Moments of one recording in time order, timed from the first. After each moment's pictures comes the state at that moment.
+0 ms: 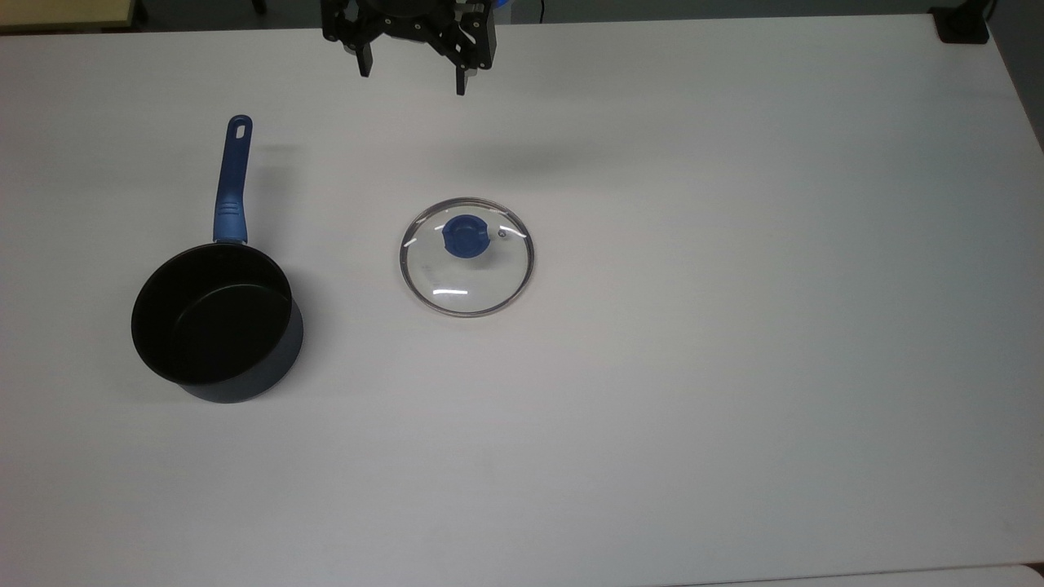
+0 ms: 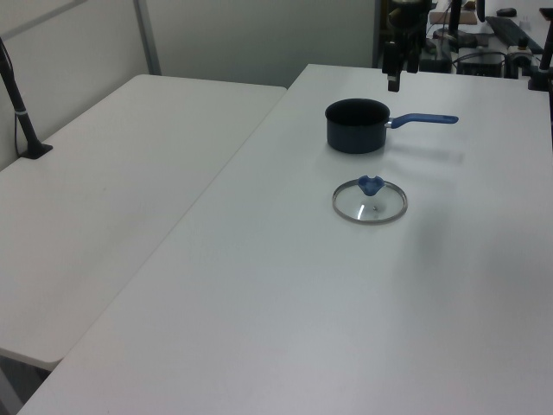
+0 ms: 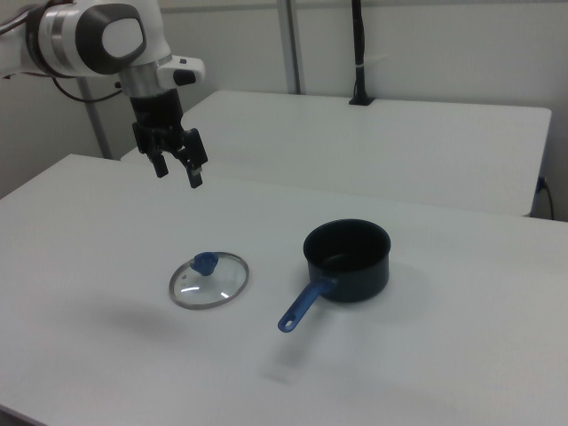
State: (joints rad) arm 0.05 0.05 0.00 -1.65 -0.06 1.69 0.20
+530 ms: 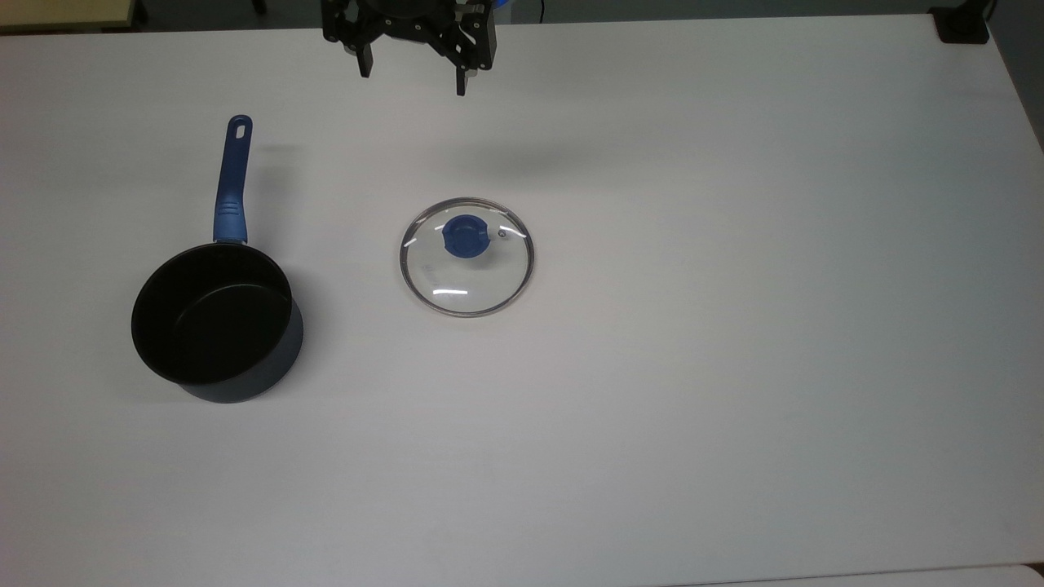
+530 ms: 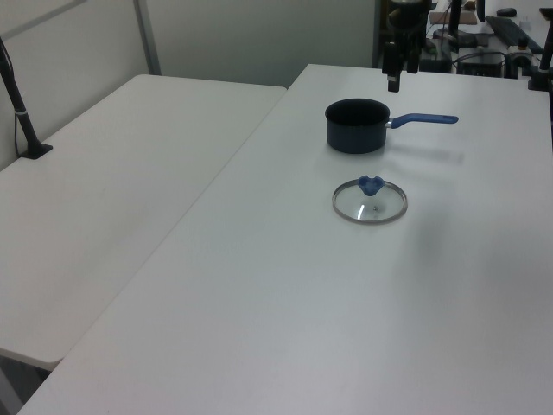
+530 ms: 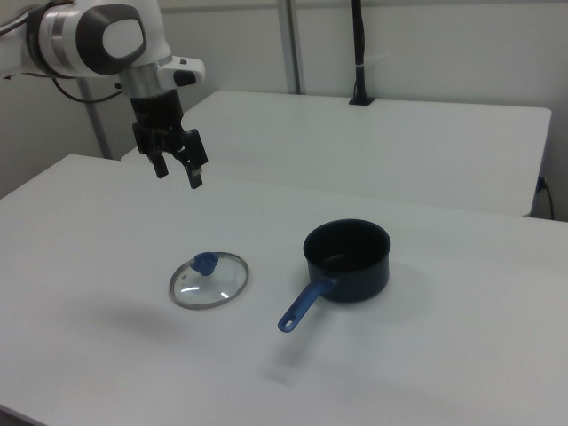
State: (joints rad) arm 0.05 0.05 0.00 -1.65 -0.06 1.69 0.20
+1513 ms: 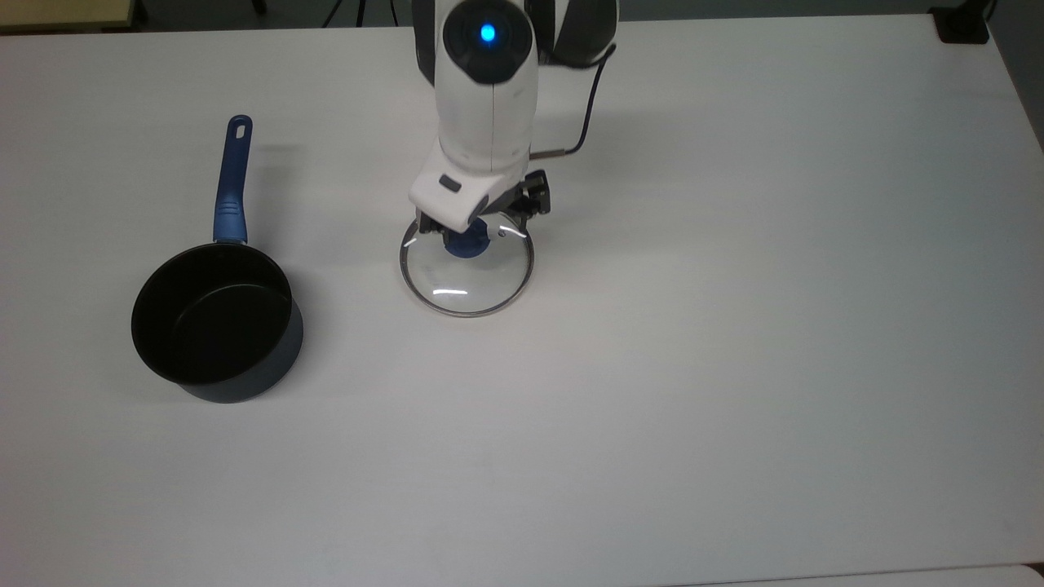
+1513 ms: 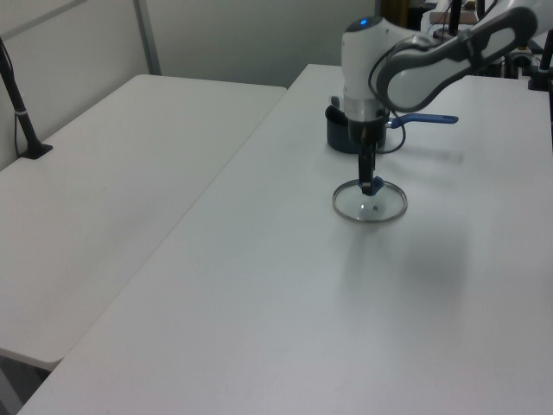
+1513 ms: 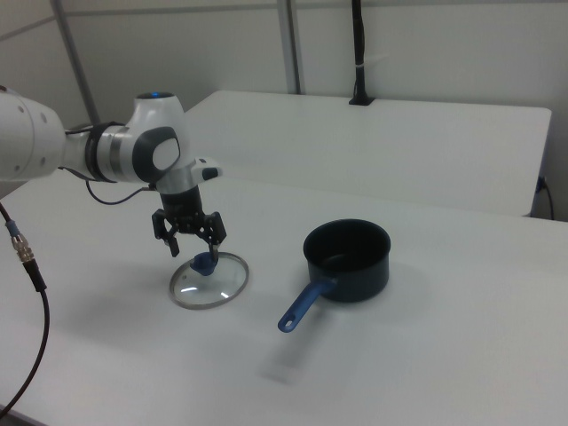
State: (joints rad) arm 0.12 0.34 0.01 -1.80 -0.06 2.07 -0.07
